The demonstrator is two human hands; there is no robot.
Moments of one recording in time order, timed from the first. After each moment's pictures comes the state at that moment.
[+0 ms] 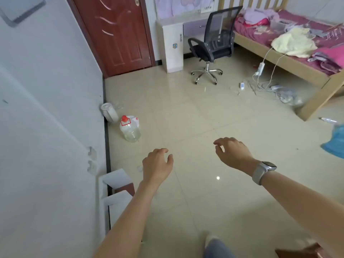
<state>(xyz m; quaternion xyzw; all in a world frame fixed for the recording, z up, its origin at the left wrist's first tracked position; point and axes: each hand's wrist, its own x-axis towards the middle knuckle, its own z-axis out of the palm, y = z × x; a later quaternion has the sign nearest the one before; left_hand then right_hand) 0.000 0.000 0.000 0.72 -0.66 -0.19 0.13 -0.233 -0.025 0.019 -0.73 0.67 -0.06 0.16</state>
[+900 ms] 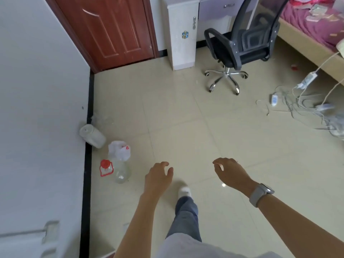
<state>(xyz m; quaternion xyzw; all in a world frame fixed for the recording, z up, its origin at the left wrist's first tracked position) -0.011 -0.638 -0.079 0.76 -0.56 -0.33 0.07 -0.241 -0.669 -0.077 -0.68 0.66 -0.01 0.31</state>
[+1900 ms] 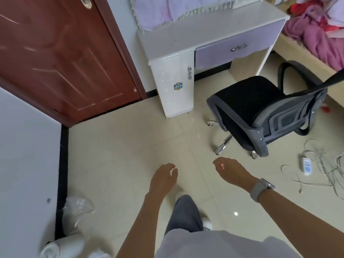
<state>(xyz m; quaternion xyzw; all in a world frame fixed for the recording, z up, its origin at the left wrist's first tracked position) -0.021 -1.477 -0.076 0.72 -0.59 -0.35 0.04 -0.246 -1.500 -0.079 -0.64 0.67 -0.01 0.38</state>
